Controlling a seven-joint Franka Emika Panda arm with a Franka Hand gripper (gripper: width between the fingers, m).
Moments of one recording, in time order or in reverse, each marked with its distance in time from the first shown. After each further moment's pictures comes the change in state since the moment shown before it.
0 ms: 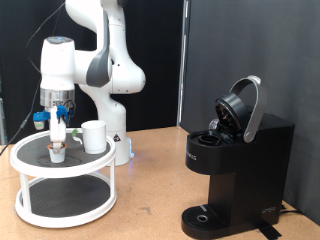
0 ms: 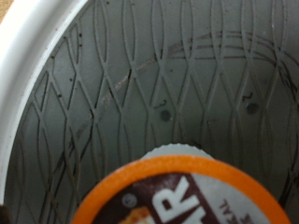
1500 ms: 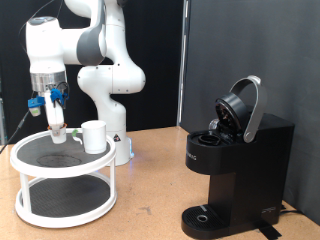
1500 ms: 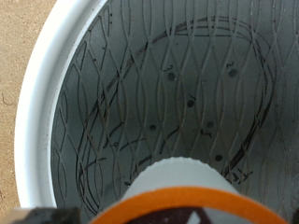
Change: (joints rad) arm 0.012 -0.049 0.000 0.133 0.173 -0.271 -0.171
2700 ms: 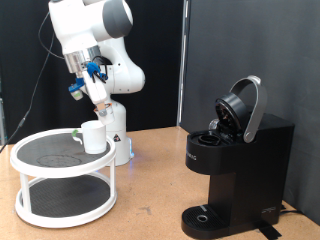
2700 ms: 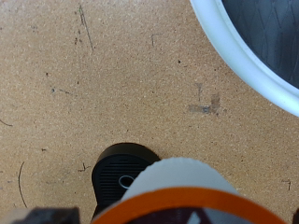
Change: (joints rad) arm 0.110 -0.022 0.134 0.129 0.359 -0.156 0.112
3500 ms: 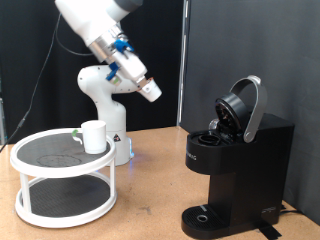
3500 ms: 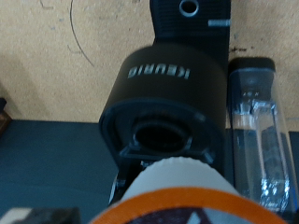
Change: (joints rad) arm 0.137 0.045 0.023 0.144 0.426 -0.094 0.004
